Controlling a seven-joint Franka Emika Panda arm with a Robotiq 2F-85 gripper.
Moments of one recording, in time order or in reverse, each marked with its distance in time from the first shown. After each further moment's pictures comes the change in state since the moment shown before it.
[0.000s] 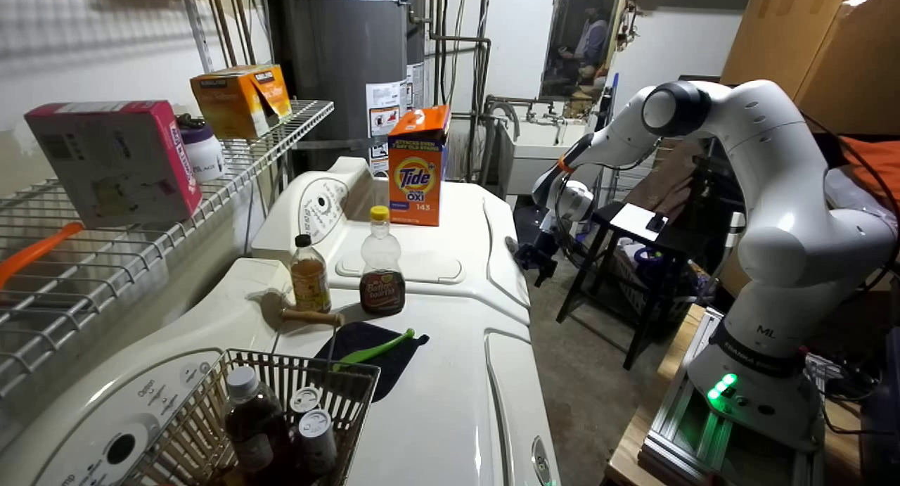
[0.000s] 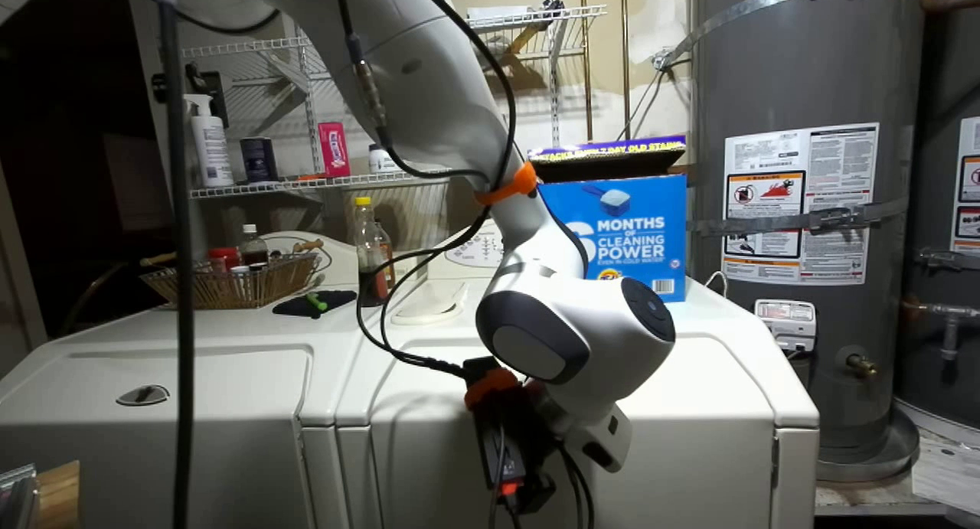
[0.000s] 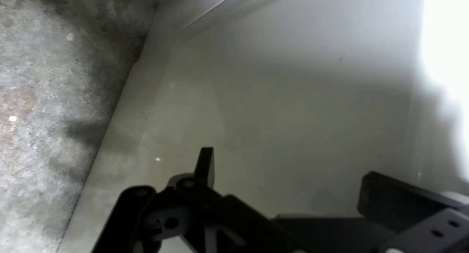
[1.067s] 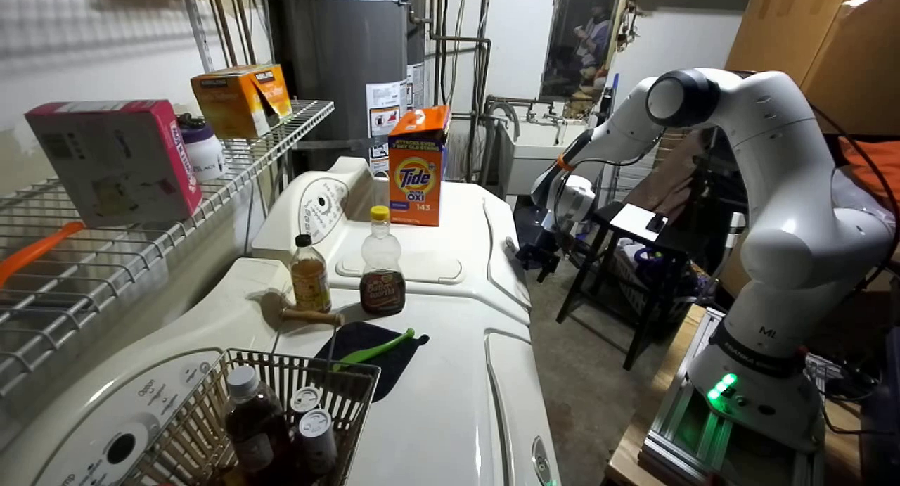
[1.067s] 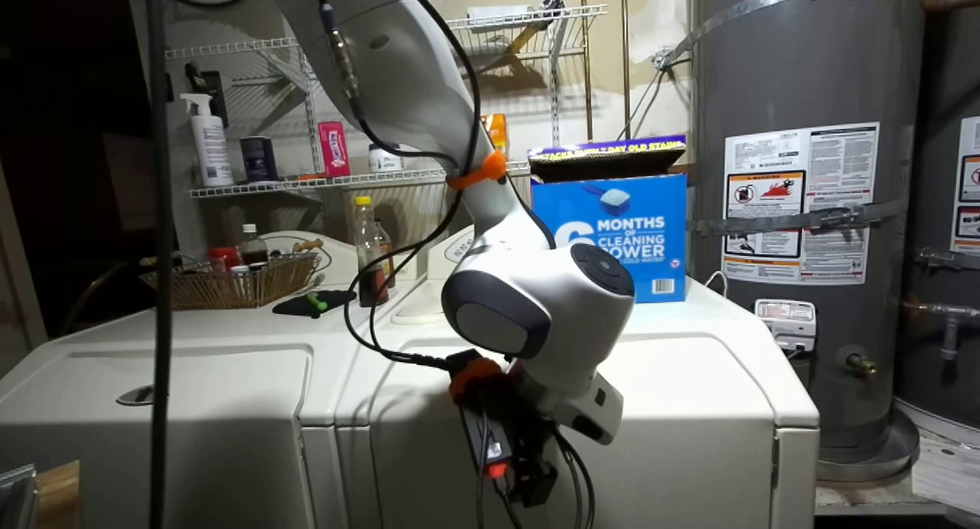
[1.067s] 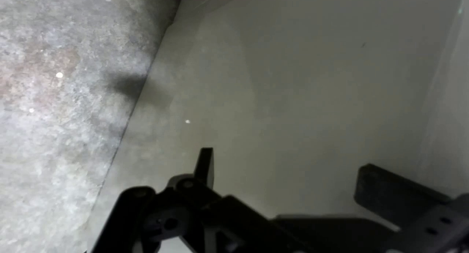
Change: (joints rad) arm 0.066 -0.099 -0.024 -0.133 0.033 0.214 -0.029
